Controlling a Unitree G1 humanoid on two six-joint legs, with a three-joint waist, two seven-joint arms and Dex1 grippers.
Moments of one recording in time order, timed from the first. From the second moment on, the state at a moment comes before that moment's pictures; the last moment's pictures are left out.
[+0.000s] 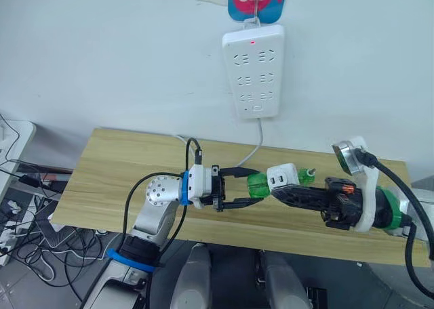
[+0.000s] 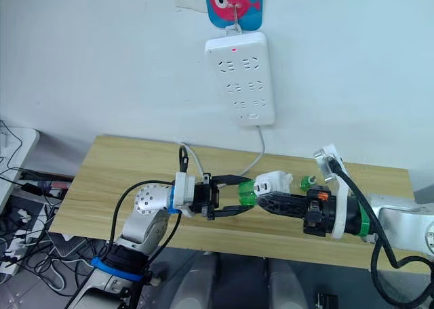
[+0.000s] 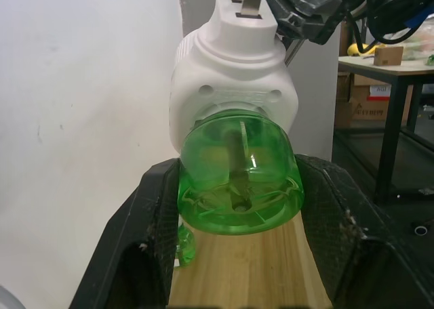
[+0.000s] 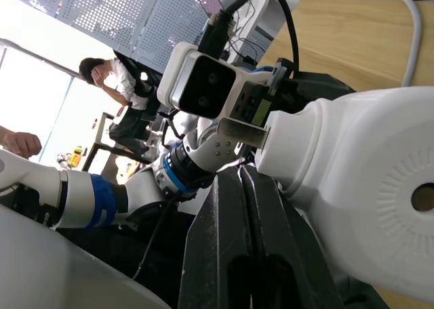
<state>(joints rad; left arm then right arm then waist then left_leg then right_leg) -0.37 0.34 -0.25 0.08 -0.42 -0.29 -1.25 -0.19 -1.03 -0.13 -0.59 1.97 0.95 0.15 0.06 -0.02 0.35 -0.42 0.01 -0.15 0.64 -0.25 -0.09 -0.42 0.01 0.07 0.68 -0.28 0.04</state>
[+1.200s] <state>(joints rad) -0.36 0.36 -0.30 0.01 -0.42 -0.23 -1.36 0.32 -0.94 -0.58 -0.78 0.79 0.45 1.19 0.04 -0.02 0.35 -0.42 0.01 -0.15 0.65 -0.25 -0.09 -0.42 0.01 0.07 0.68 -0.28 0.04</state>
